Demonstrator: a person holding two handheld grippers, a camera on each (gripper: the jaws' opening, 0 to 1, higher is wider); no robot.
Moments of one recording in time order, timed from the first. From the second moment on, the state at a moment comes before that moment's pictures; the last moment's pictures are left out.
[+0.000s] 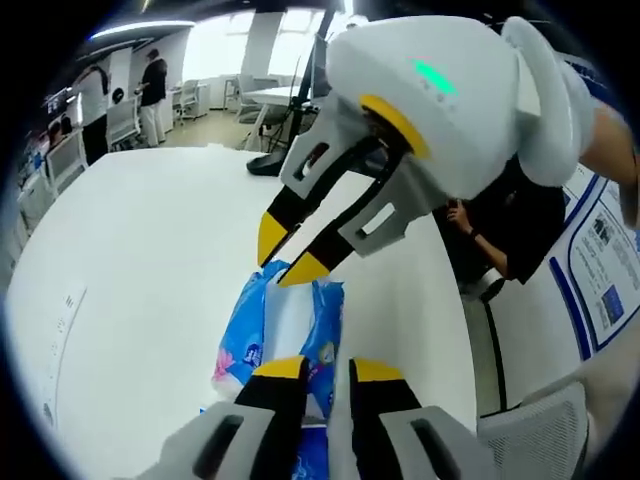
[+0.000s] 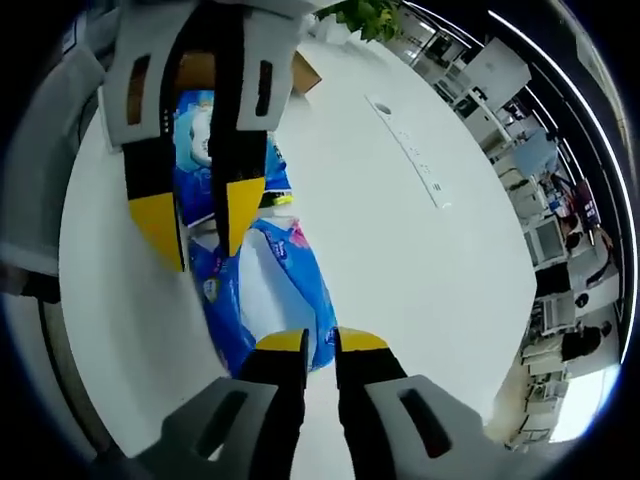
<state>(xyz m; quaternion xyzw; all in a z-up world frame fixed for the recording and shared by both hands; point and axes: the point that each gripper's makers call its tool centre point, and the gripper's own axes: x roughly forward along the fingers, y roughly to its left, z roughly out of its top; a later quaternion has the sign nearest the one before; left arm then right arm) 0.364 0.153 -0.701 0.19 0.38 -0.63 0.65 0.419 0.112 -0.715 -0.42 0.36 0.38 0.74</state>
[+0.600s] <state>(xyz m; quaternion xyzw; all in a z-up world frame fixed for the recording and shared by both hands) 0.353 0.201 -0.667 0.20 0.35 -0.61 0.68 0.401 0.119 -0.666 -0.30 0.35 0.34 0.82</state>
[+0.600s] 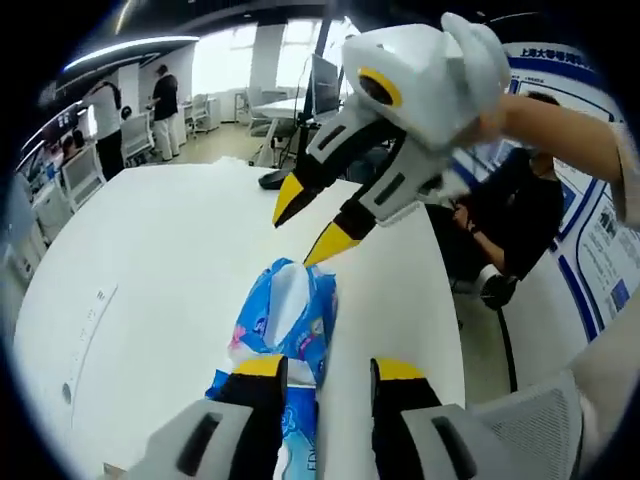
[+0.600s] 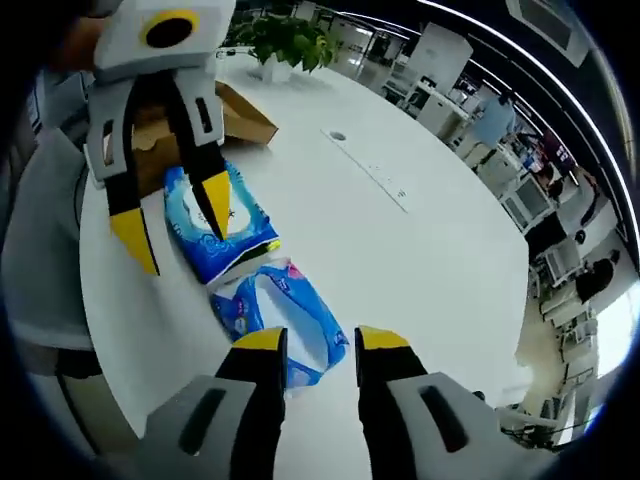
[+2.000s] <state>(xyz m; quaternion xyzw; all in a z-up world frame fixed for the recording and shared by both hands) 0.342 0.381 -0.597 0.12 0.30 -0.50 0.81 0.337 0.204 -0.590 -0.24 0.30 0.40 0.83</state>
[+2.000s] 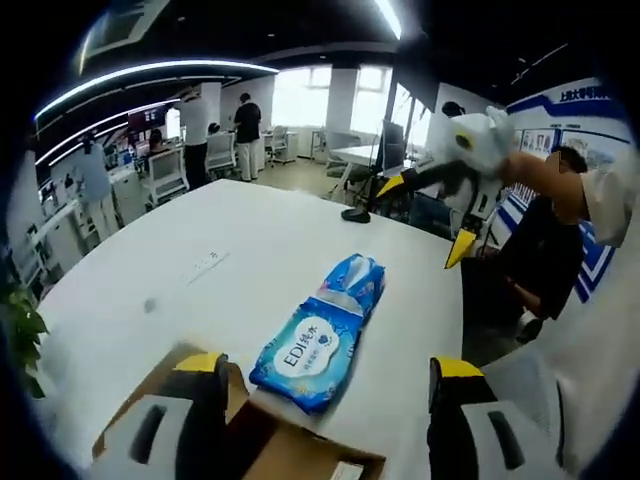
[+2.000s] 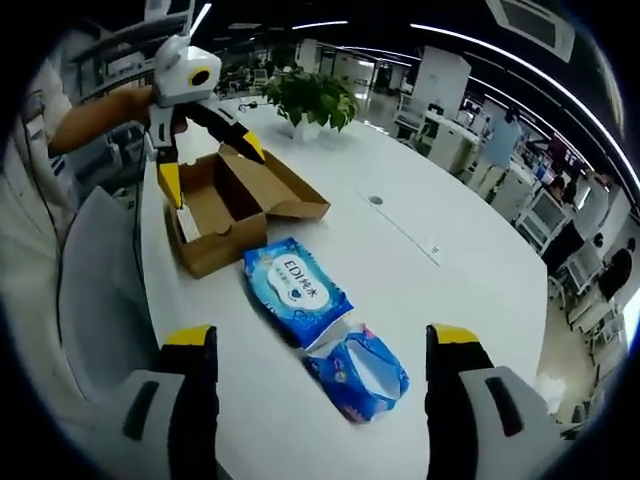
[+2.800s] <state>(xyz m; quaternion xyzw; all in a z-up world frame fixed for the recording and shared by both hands) 0.323 0.480 -0.601 0.09 0.31 -0.40 0.86 0.332 0.273 -0.587 -0.25 0.29 0.47 0.79</state>
